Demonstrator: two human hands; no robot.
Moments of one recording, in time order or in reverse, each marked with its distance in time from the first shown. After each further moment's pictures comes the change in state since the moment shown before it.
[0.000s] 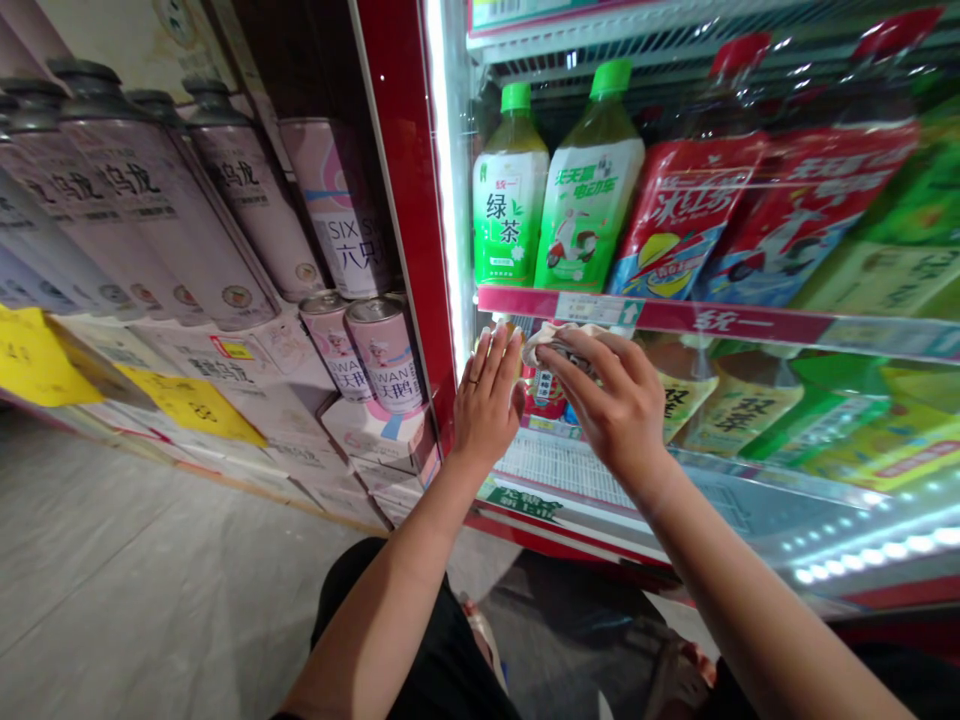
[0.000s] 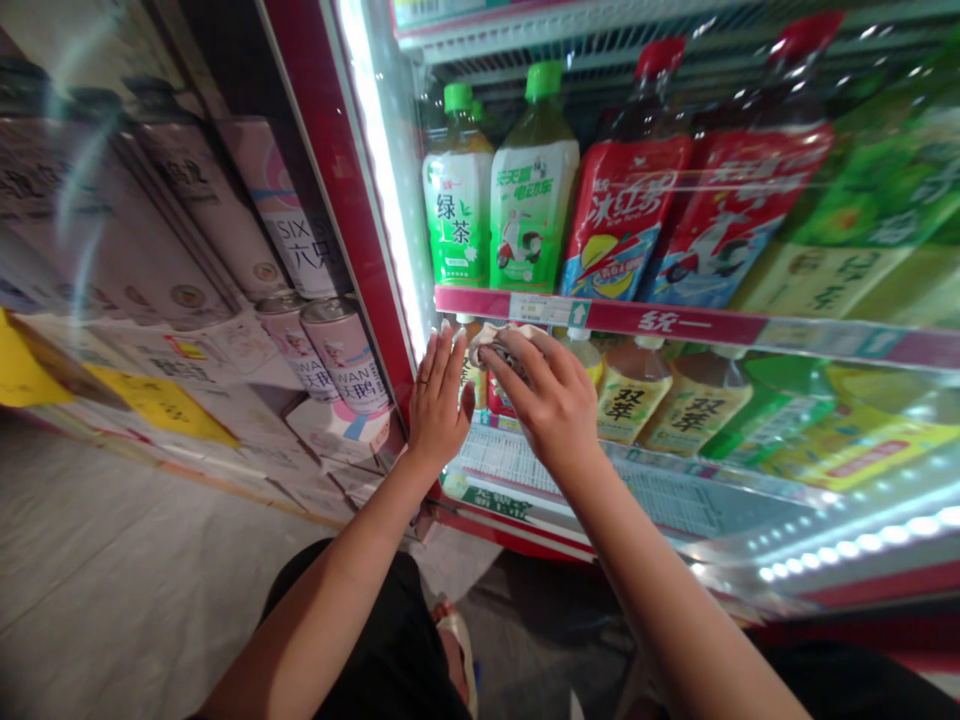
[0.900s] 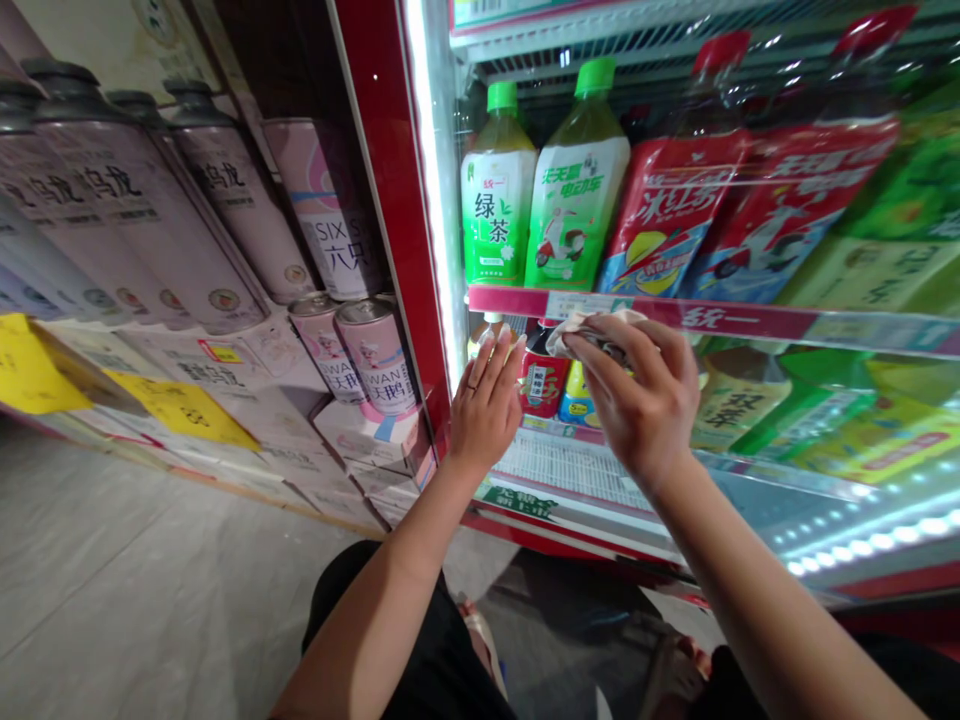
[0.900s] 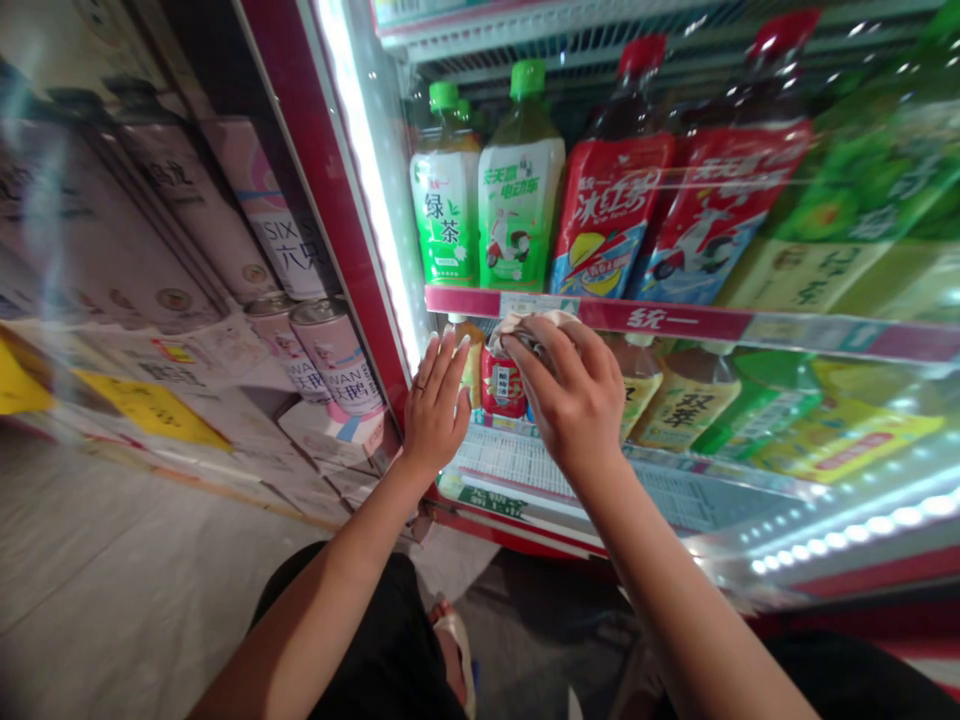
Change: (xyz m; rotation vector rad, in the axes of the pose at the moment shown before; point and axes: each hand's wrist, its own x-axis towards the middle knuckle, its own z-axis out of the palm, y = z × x) left_hand -0.001 0.008 -0.003 0.009 0.000 0.044; right_hand 0.001 0.011 -0.018 -0.095 0.070 0.062
